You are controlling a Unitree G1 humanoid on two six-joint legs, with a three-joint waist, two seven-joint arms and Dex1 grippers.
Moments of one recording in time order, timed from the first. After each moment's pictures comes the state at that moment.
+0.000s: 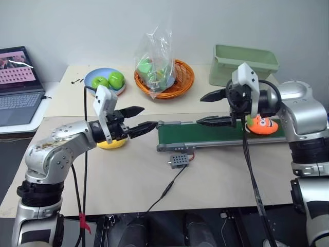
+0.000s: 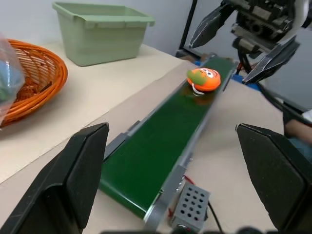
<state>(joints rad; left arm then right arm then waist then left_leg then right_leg) -0.49 0.67 0.11 -0.32 -0.86 0.83 -0.68 -0.90 -0.75 0.11 0.14 0.34 0.49 1.32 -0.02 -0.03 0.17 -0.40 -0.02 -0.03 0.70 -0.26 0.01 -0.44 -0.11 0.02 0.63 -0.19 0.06</state>
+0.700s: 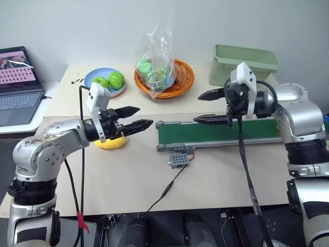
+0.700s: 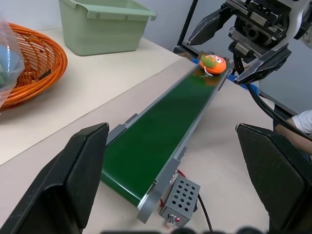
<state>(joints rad) -0.52 0.70 0.17 -0.30 -0.91 0.94 -0.67 -0.89 -0.72 0.09 0.14 0.36 0.49 1.26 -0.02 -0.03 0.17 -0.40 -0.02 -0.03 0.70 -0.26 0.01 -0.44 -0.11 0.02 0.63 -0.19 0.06</state>
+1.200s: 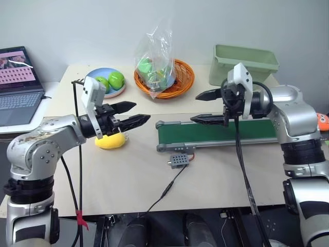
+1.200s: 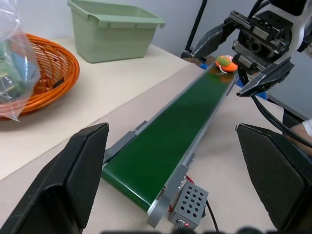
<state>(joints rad) -0.54 0.71 0.20 -0.31 -0.91 0.94 -0.65 -0.89 -0.69 0.09 0.15 0.36 0.49 1.25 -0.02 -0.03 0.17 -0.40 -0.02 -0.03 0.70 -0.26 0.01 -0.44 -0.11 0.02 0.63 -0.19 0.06</state>
